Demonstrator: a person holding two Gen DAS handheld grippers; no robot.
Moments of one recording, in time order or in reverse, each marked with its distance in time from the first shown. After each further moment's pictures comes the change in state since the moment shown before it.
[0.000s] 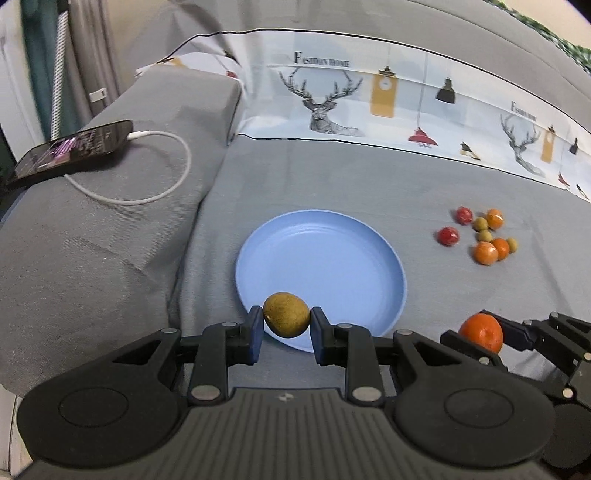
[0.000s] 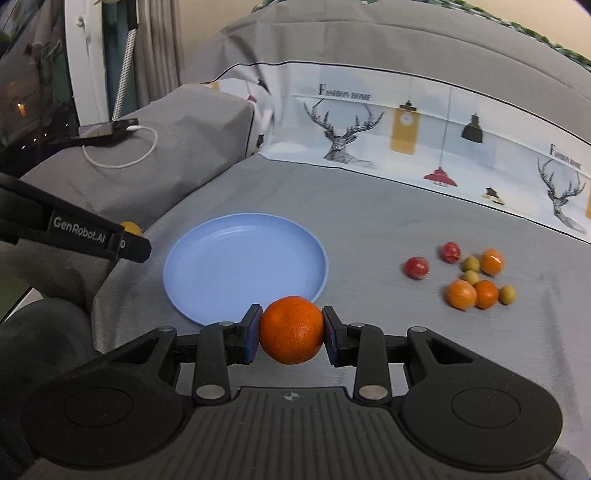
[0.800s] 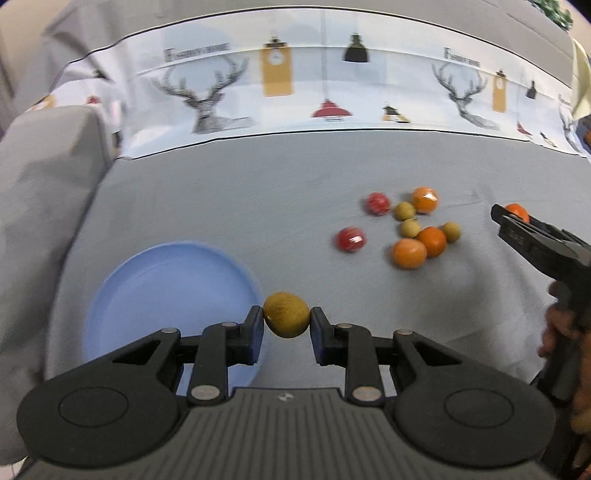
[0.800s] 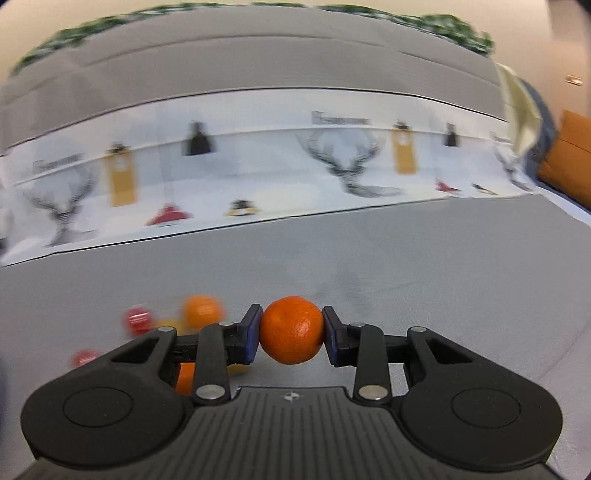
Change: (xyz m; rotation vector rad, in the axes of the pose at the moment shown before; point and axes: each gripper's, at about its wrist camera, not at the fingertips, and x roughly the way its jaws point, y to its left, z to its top) left arm 0.063 -0.153 0.040 0.181 0.057 -0.076; right arm 0.060 -0.251 -0.024 0.378 -0.175 -0.480
